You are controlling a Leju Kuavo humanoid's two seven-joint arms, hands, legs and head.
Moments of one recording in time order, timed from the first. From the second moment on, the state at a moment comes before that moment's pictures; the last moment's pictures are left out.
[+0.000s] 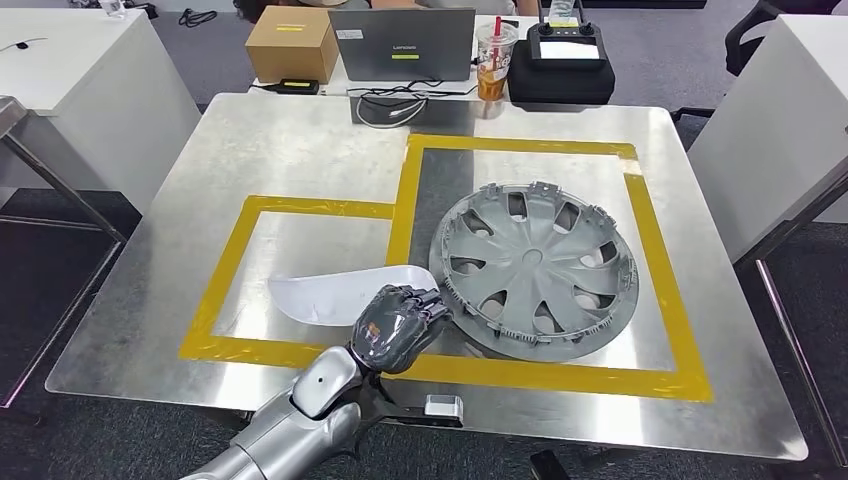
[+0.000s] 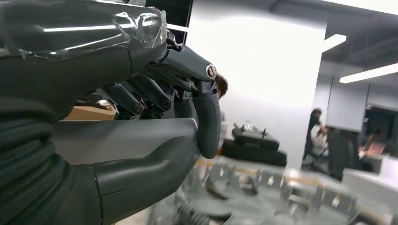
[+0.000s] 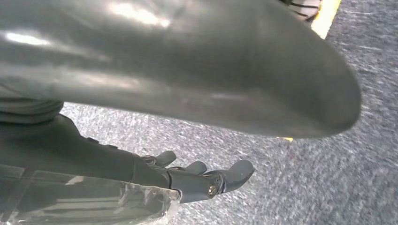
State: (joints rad) left arm -0.39 -0.12 -0.71 -0.89 -1.19 0.70 -0.26; right arm -0.15 -0.04 0.92 -0.26 -0.52 -0.27 0.06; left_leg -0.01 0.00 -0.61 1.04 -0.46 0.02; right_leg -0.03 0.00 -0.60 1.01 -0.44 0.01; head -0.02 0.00
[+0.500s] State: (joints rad) left arm -0.53 -0.17 -0.73 -0.53 -1.16 0.60 -0.06; right arm -0.16 -0.03 0.92 -0.26 -0.49 -0.26 0.08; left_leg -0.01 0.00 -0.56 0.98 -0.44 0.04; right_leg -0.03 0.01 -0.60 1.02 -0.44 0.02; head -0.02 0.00
